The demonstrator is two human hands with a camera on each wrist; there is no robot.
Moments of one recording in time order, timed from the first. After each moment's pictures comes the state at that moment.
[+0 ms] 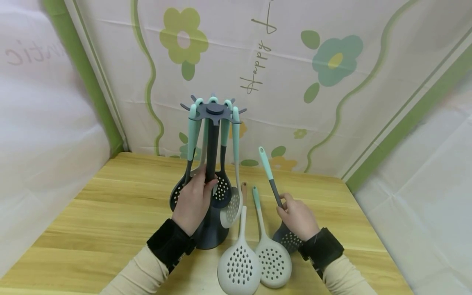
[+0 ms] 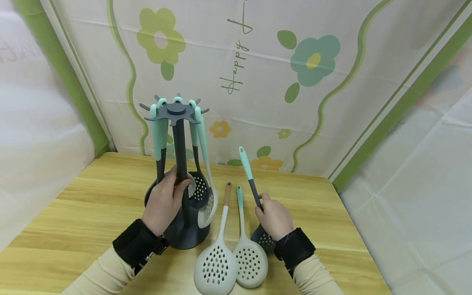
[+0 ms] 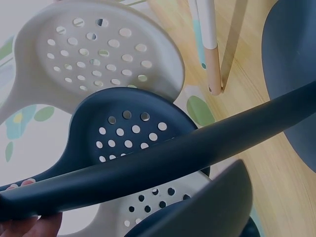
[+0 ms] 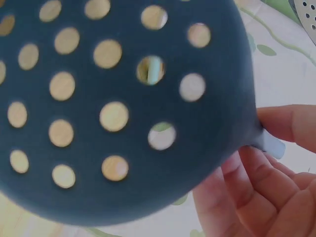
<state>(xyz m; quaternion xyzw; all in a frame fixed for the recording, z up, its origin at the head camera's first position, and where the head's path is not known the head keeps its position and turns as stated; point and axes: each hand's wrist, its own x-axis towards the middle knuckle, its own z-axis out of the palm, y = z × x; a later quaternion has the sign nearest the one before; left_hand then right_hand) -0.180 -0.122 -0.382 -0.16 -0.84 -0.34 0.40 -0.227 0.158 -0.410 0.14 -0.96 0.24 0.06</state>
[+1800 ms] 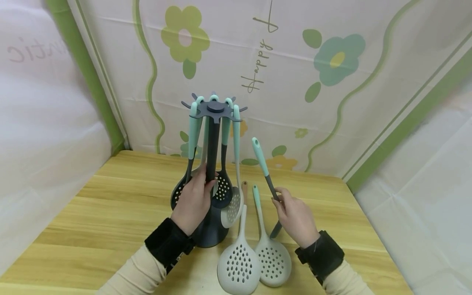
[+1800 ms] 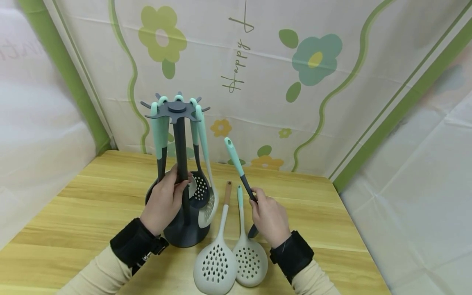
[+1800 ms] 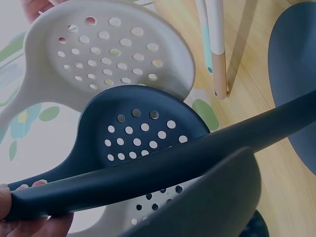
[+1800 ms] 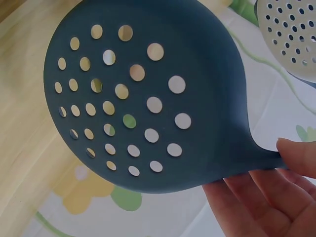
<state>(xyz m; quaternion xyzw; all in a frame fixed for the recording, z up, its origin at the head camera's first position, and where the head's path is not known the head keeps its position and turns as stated) -0.177 -0.123 -0.380 -0.16 -0.85 -0.36 0.35 -0.206 0.140 -0.394 0.20 -0.93 0.25 0.17</state>
